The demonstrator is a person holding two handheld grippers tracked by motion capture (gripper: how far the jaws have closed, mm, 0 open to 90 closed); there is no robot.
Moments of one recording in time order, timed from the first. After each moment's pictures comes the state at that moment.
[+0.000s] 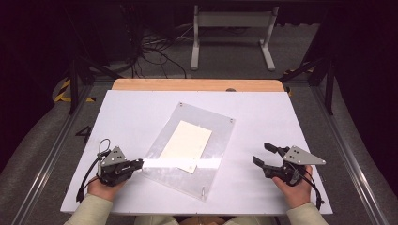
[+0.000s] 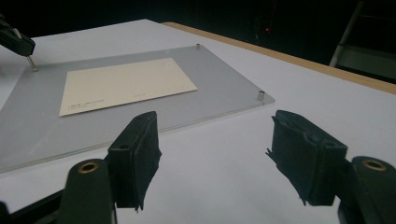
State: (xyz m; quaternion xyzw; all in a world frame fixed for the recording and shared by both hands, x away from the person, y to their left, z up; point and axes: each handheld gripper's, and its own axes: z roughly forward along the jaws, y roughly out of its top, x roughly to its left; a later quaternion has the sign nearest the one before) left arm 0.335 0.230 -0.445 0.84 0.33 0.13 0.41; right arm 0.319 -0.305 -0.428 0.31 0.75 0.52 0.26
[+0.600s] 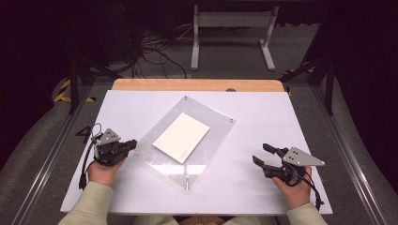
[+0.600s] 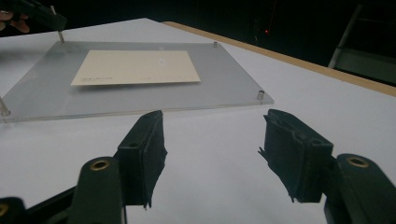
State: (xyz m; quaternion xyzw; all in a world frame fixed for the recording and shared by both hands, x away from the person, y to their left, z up) left arm 0.386 0.247 -0.436 0.78 0.42 0.18 0.42; right arm 0.319 -0.305 -0.432 0.31 0.75 0.52 0.26
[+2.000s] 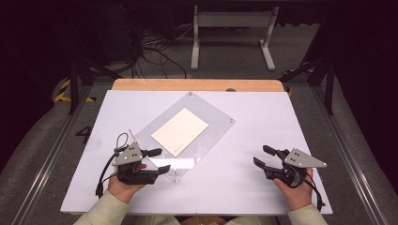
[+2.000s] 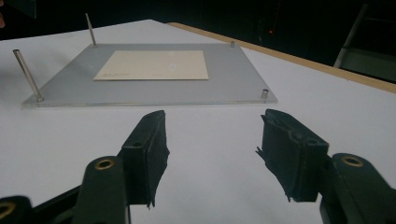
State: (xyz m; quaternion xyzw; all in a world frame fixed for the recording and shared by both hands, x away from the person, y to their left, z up) left arm 0.325 0.168 -0.409 0.82 0.22 0.09 0.52; right arm 0.315 -0.308 -0.433 0.31 0.75 0.53 0.26
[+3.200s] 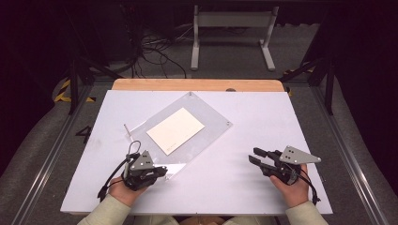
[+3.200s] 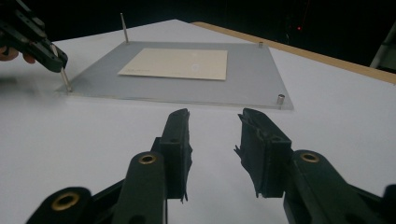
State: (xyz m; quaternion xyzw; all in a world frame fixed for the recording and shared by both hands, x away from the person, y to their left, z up) left arm 0.324 0.166 -0.432 0.88 0.26 0.10 0.39; right arm 0.323 -0.295 -0.429 0.28 0.77 0.54 0.21
